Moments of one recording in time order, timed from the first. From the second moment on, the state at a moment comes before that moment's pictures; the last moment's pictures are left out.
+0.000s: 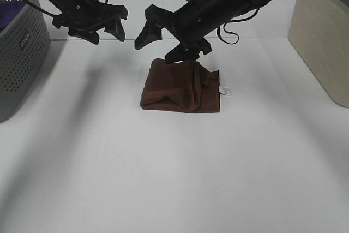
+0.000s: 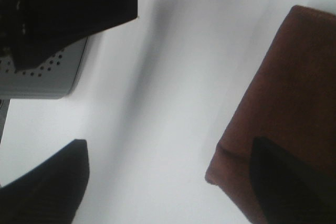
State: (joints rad) left arm -0.22 2.30 -1.95 -0.34 0.77 0.08; right arm 0.37 2.26 -1.76 0.89 0.75 -0.40
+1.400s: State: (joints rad) left arm -0.22 2.30 -1.95 -0.32 0.82 0.07; right arm 0.23 2.33 -1.76 0.47 0.80 -0.16
